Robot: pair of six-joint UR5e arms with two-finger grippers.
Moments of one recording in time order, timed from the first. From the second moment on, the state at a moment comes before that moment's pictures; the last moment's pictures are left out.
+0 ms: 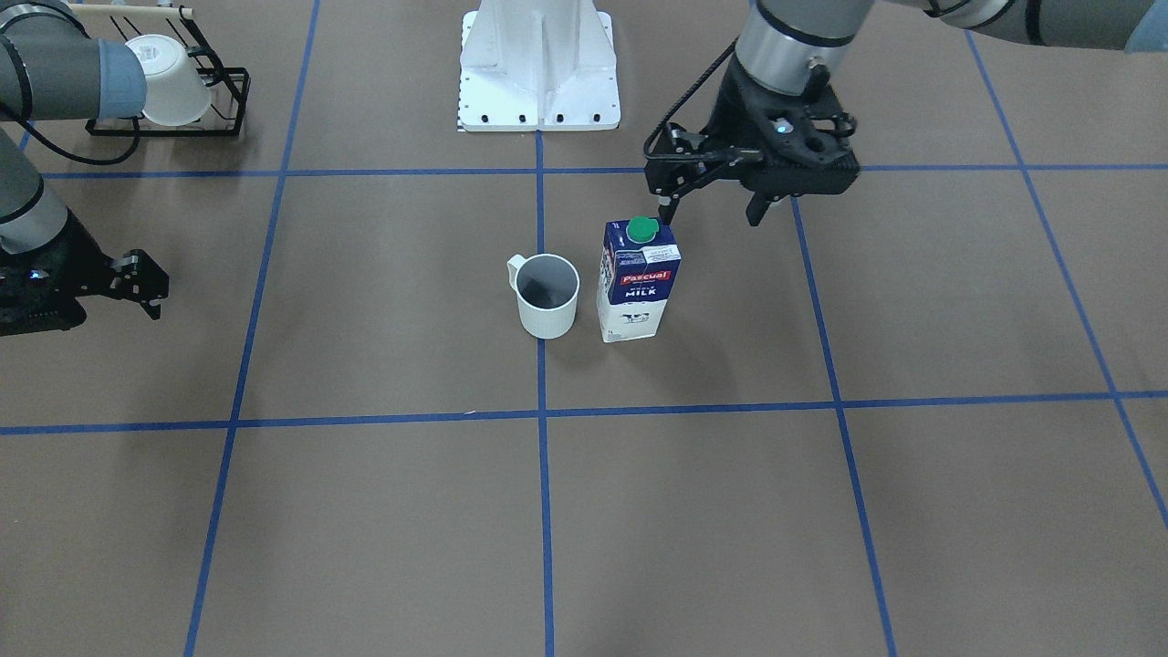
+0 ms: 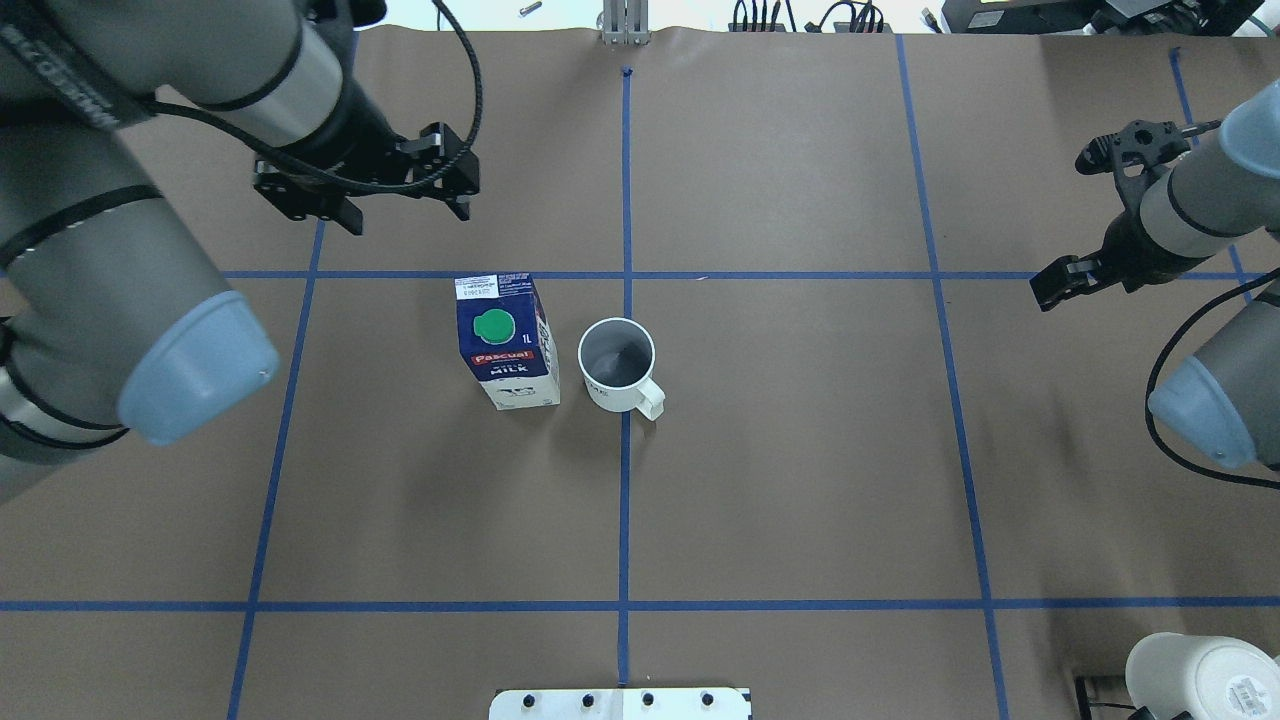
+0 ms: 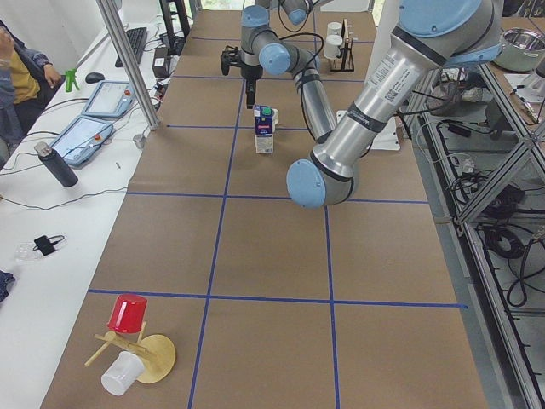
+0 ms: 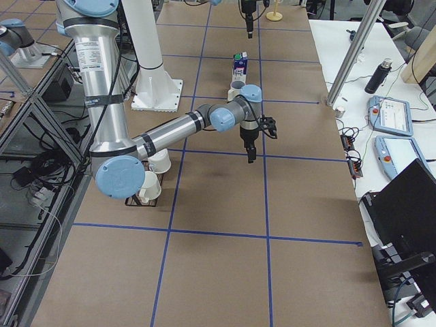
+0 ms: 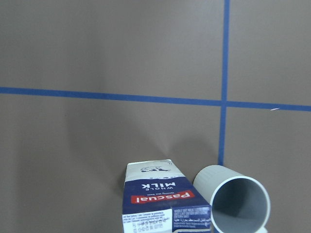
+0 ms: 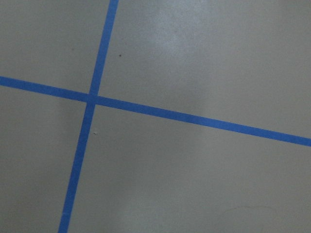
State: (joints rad) left arm -0.87 -2.21 -2.00 -1.31 -2.09 -1.05; right arm 0.99 -1.44 1.86 -1.51 2.05 0.57
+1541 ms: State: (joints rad) left arm -1.40 -1.58 -1.54 -1.93 -2.39 -0.03; right arm 1.30 -1.49 1.61 -1.28 2.32 0.29
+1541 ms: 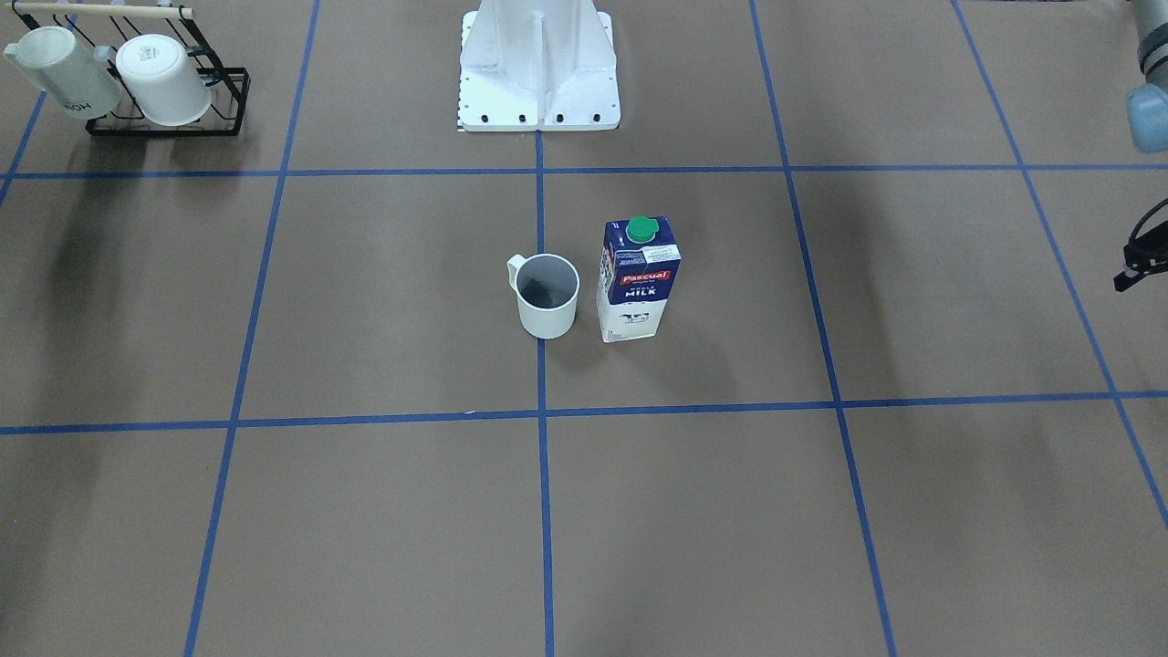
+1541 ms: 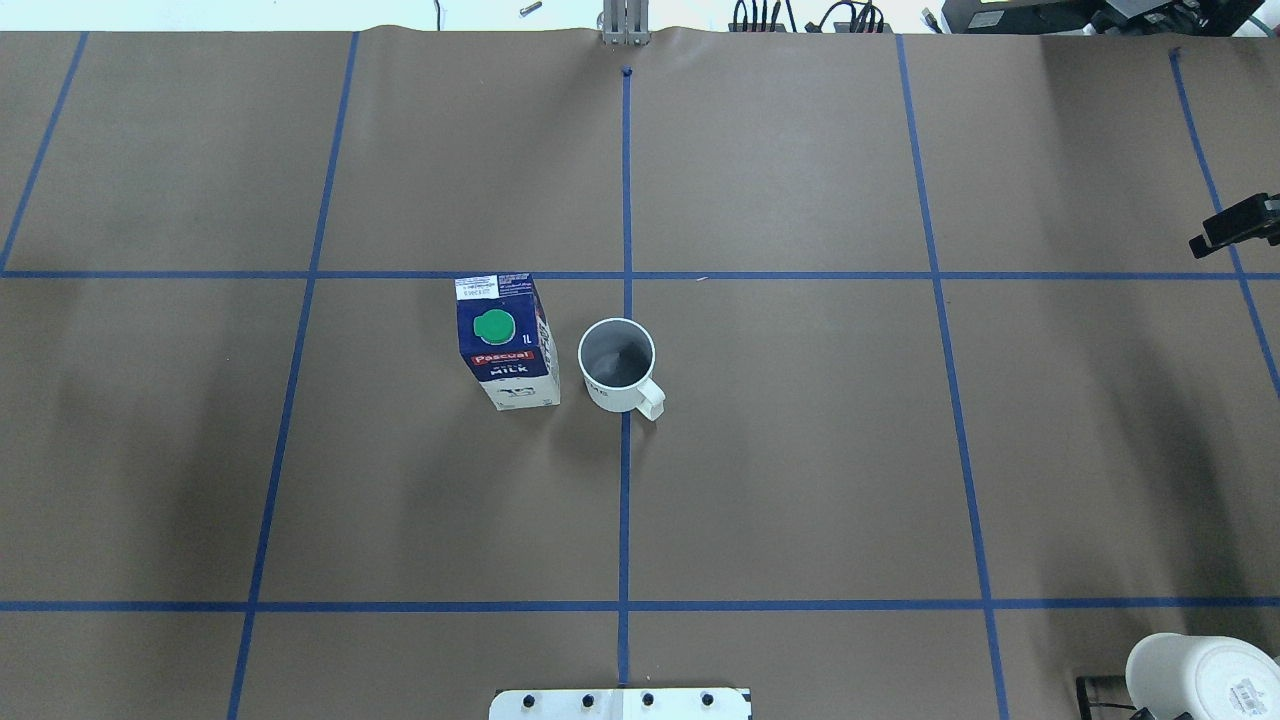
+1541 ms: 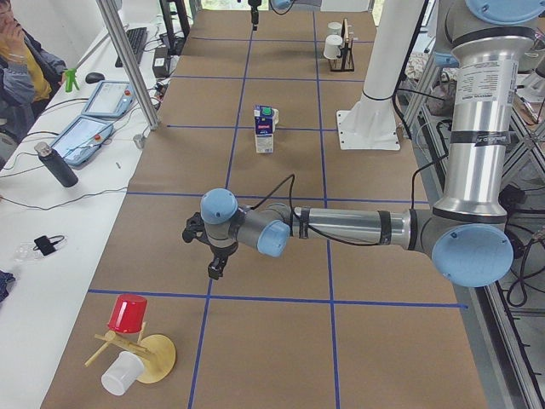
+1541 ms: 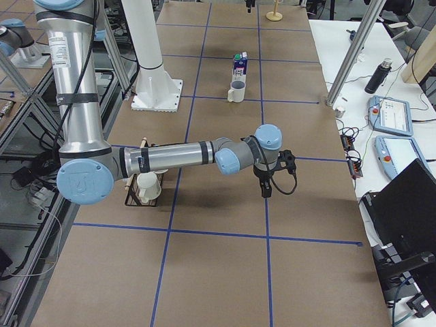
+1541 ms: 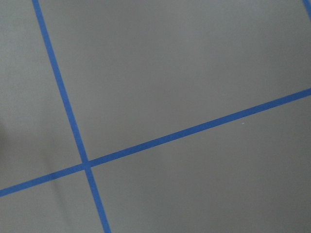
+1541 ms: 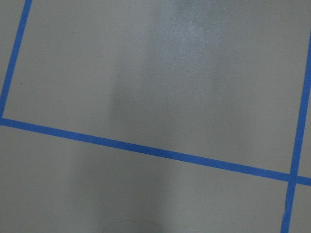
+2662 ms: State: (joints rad) left arm -1.40 -1.50 -1.71 -1.82 -2.35 -0.14; right arm 1.37 -1.48 1.61 -1.37 2.31 0.15
